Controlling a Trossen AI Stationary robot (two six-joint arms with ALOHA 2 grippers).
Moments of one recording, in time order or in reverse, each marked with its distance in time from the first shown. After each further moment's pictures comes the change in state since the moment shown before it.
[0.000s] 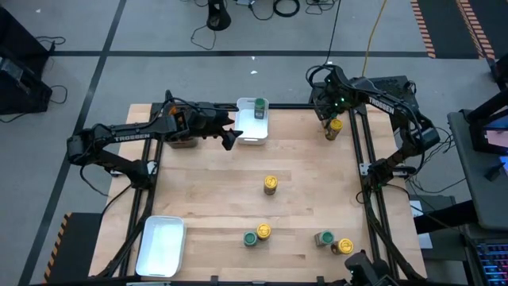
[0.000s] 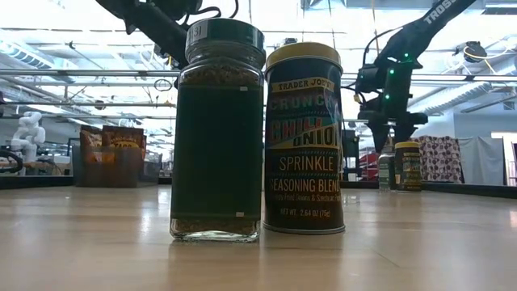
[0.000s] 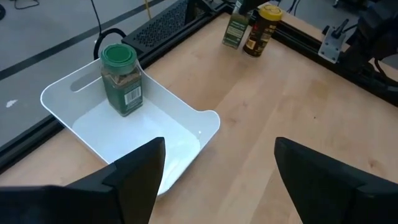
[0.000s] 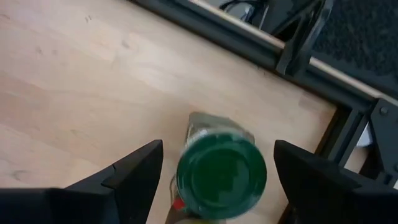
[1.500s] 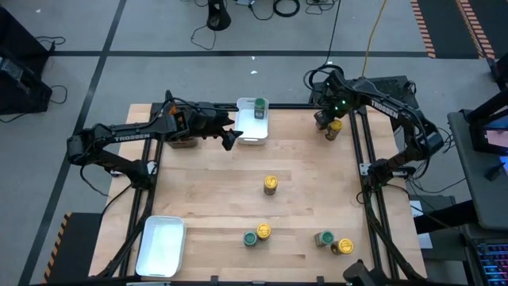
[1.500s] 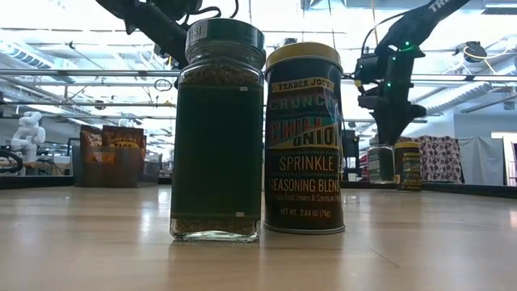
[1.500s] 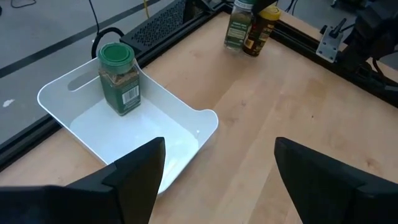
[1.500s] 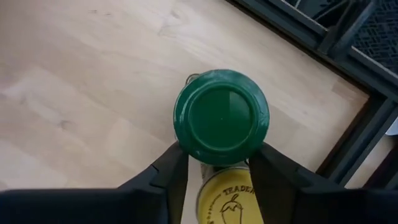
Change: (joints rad) left arm 0.000 0.000 0.000 -0.001 0.008 -0.001; right arm 0.069 -0.060 0.018 -0.107 -0.067 -0.033
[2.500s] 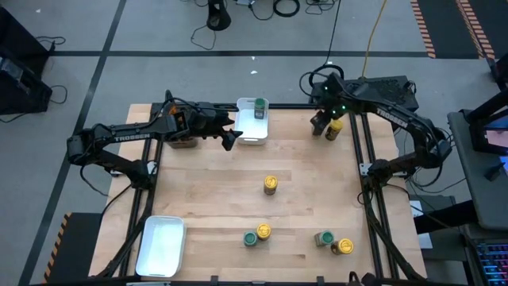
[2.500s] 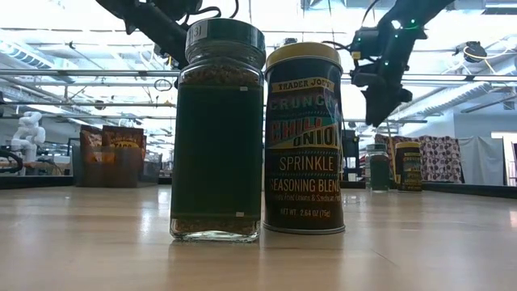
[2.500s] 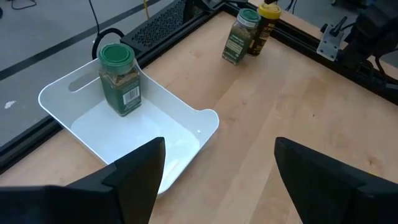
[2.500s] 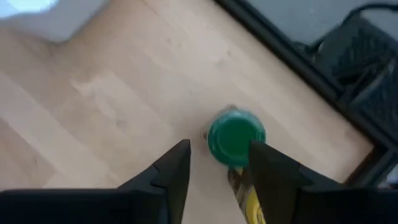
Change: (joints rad) left arm 0.000 0.000 0.000 -0.001 -0.001 0.010; right arm 0.146 -0.111 0.012 0.040 0.007 -0.049
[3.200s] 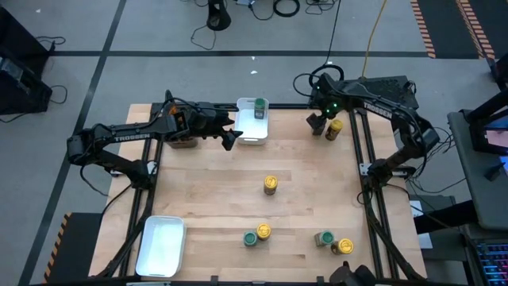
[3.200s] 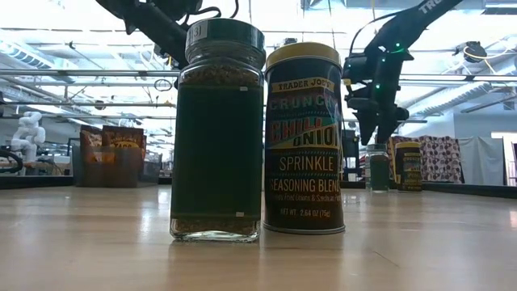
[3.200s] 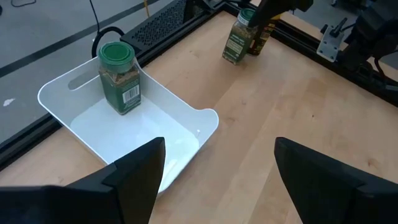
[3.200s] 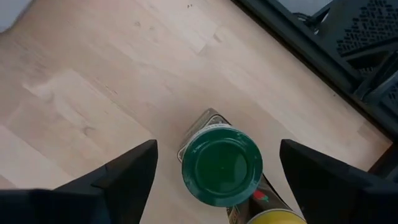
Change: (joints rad) left arm 0.000 0.000 0.000 -0.002 0.000 -0.011; right arm -0.051 0.156 0.000 0.034 0.002 0.006
